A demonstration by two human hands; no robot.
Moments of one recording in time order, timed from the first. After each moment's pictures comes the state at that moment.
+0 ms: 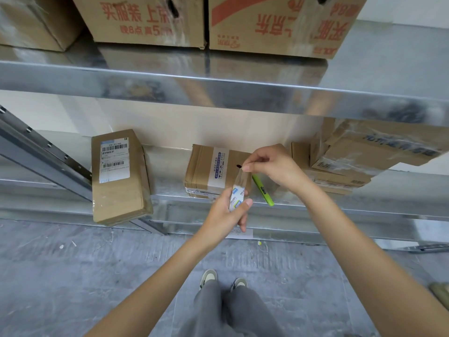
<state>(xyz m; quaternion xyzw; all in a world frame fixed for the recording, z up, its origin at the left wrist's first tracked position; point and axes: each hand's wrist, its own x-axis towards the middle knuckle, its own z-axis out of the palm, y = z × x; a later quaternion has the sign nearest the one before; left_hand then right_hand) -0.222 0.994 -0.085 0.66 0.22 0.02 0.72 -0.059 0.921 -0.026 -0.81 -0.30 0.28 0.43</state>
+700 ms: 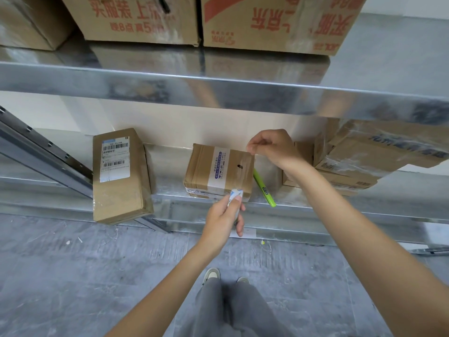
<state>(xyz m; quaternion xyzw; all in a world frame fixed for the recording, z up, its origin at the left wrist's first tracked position) -0.225 0.985 -0.099 0.63 0.29 0.04 0.72 -0.025 0.937 -0.035 -0.81 -0.28 0.25 0.46</state>
